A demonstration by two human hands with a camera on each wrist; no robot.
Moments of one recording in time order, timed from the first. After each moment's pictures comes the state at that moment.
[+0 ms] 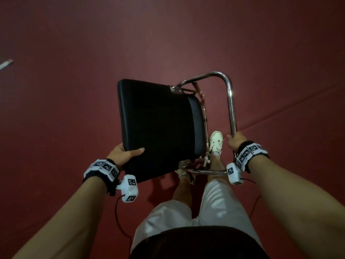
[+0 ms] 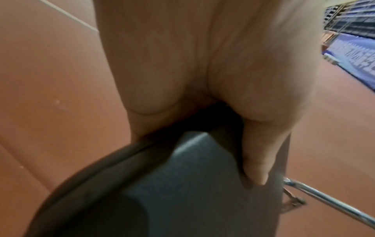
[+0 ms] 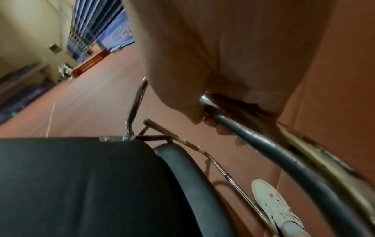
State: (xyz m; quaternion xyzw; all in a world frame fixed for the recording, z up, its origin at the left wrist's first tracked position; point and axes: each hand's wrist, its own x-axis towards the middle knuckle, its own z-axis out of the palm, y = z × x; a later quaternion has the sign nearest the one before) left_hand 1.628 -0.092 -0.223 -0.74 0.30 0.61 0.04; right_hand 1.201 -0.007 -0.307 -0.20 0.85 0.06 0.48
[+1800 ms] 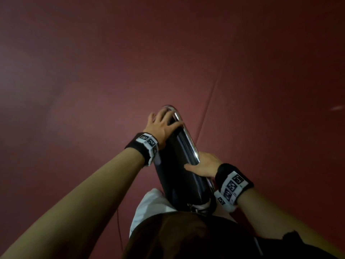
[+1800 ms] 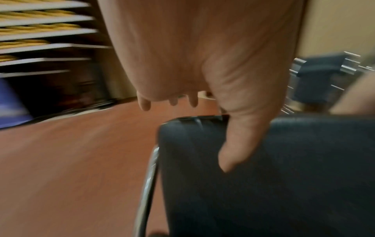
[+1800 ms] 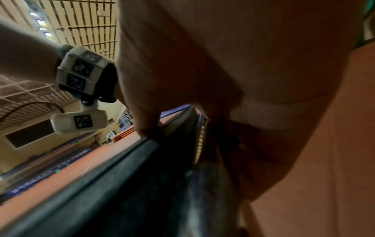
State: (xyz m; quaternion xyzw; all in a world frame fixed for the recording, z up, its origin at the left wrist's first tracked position) left_hand 0.976 -0.128 -0.086 0.01 0.97 -0.03 0.23; right_hand 0.955 0.100 -0.119 -0.20 0.83 -0.17 0.50
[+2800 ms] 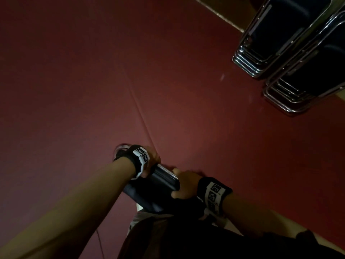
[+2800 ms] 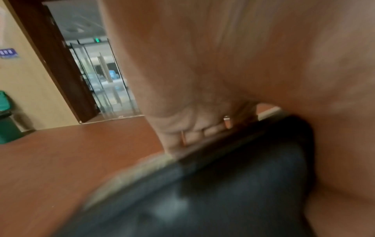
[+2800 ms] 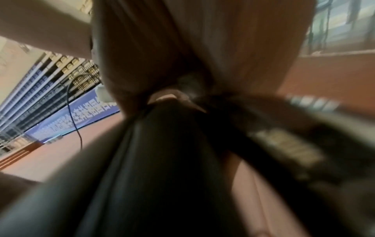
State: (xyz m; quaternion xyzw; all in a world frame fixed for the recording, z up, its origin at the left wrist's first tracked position) left_hand 0.702 -0.147 -0.125 0.41 0.75 -0.20 0.47; right_hand 0.851 0.010 -0.088 0.02 0.85 -0.23 0.47
